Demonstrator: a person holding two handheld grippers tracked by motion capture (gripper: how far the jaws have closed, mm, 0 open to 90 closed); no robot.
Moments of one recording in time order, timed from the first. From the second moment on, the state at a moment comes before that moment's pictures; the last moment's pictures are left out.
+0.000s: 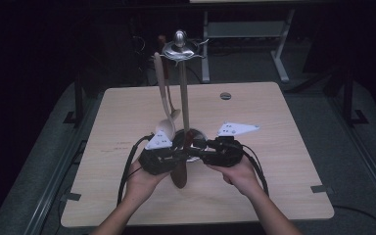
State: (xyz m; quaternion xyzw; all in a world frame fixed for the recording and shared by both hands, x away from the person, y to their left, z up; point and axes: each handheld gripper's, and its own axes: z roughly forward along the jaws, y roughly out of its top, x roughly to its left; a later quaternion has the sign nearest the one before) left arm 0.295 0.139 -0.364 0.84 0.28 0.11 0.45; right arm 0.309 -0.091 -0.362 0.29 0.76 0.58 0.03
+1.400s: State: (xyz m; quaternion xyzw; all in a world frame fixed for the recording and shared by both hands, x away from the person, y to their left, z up) left arm 0.295 0.163 -0.378 0.86 0.26 0.07 0.43; right arm 0.316 -0.094 -0.366 0.28 0.77 0.57 0.03
